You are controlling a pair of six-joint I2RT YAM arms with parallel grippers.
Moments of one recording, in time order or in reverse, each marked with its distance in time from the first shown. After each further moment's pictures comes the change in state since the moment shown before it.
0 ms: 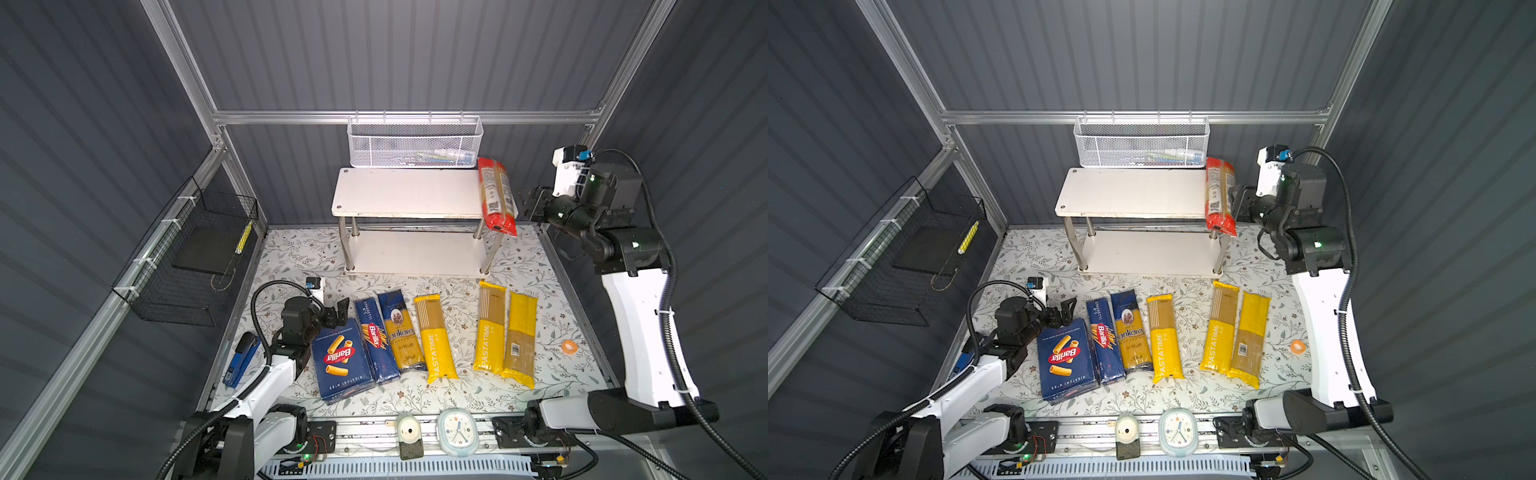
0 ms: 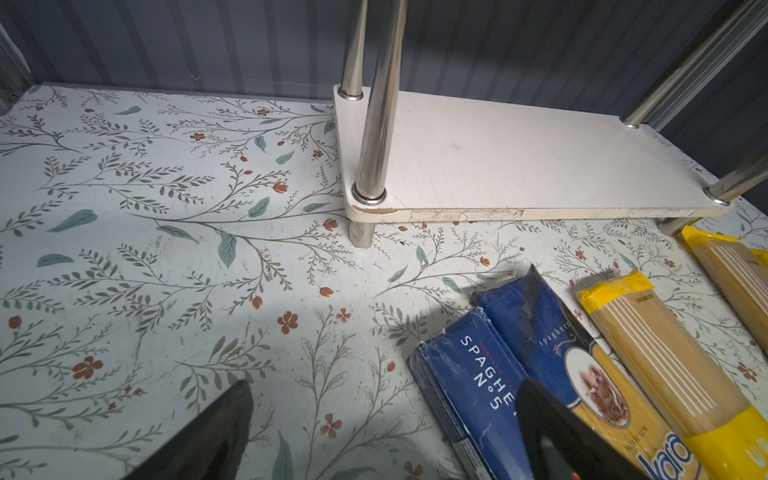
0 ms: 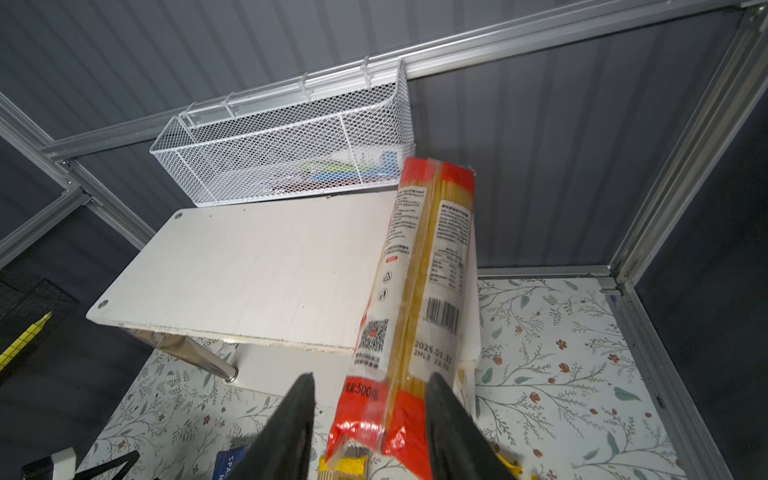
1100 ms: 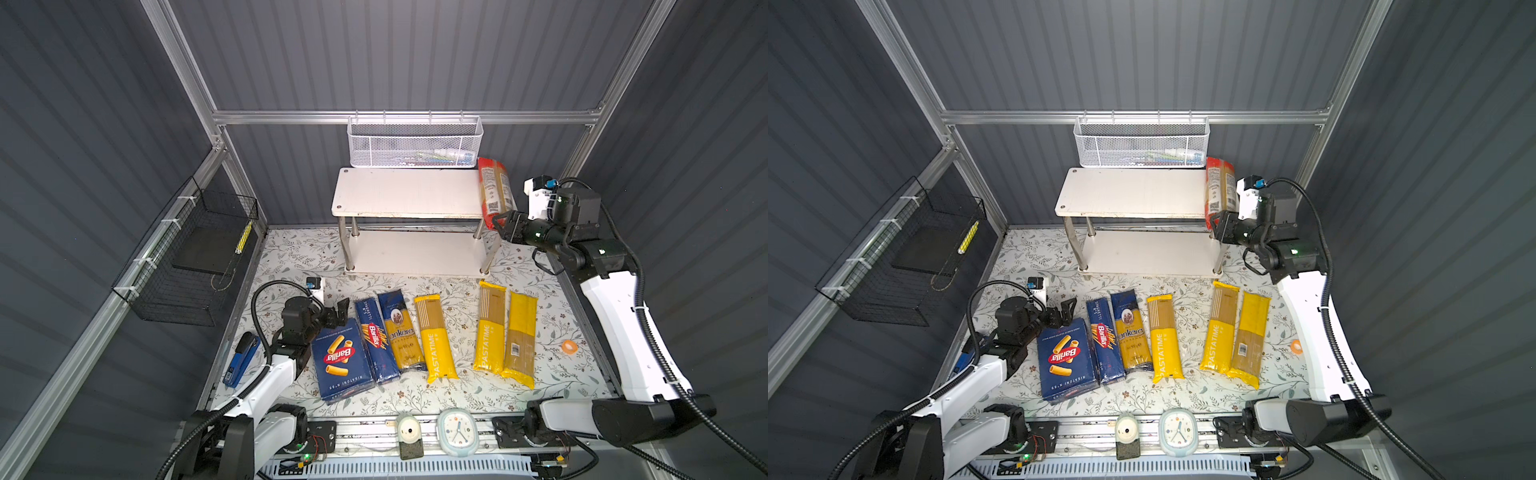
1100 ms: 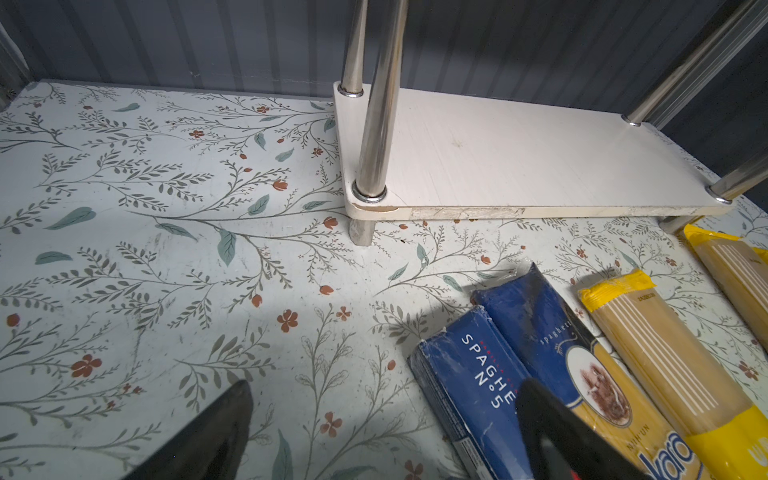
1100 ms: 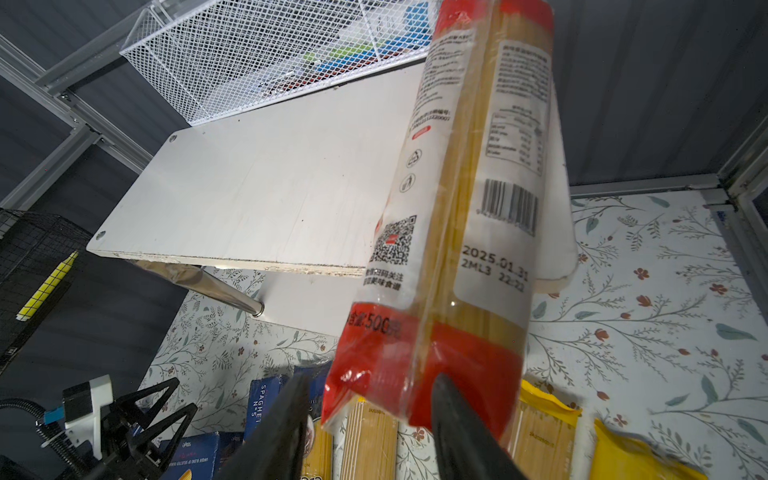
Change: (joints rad) left arm 0.000 0.000 0.000 0.000 0.000 0.000; right arm 0.031 -0.018 -0.246 0.075 -0.084 0.068
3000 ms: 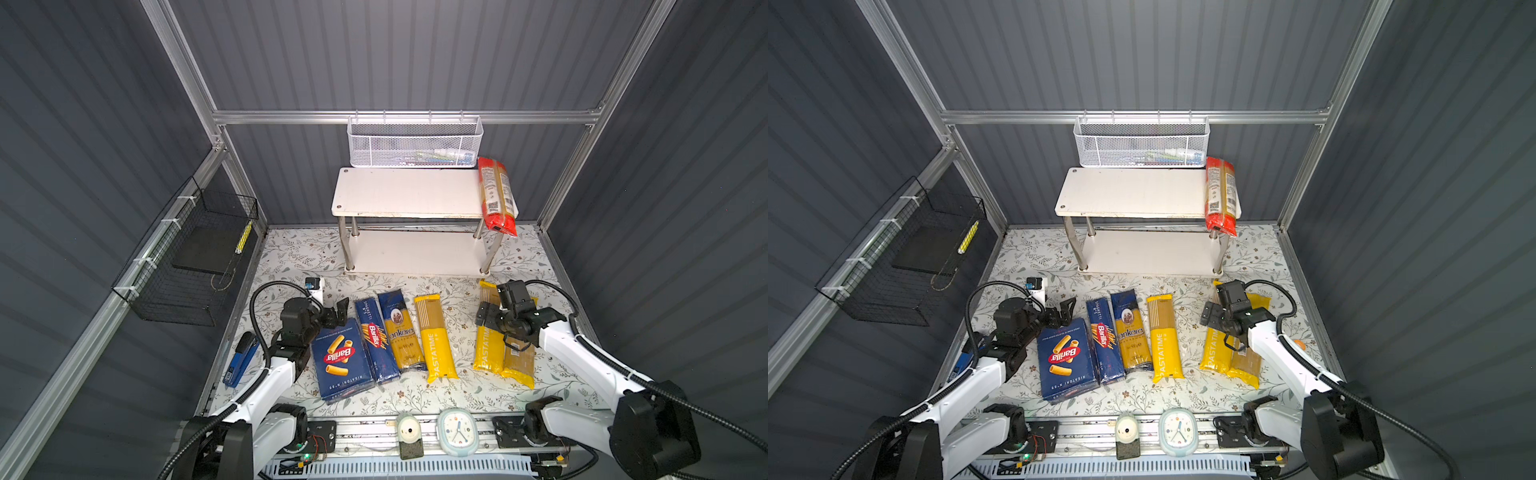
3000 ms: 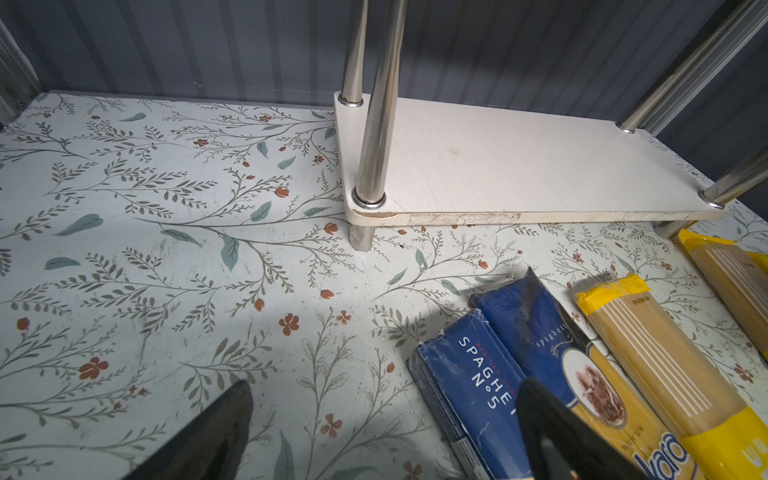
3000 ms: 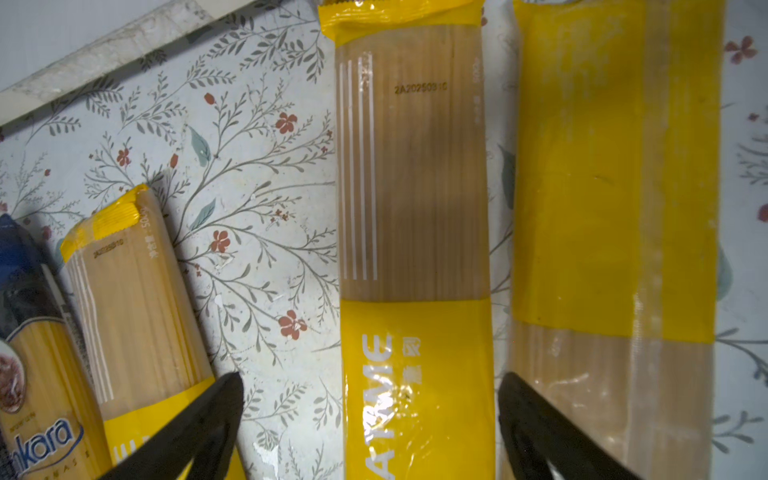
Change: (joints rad) left arm 0.000 -0.029 -0.010 0.001 -0.004 0.000; right arm 0.111 -0.141 -0.943 0.221 0.351 0.292
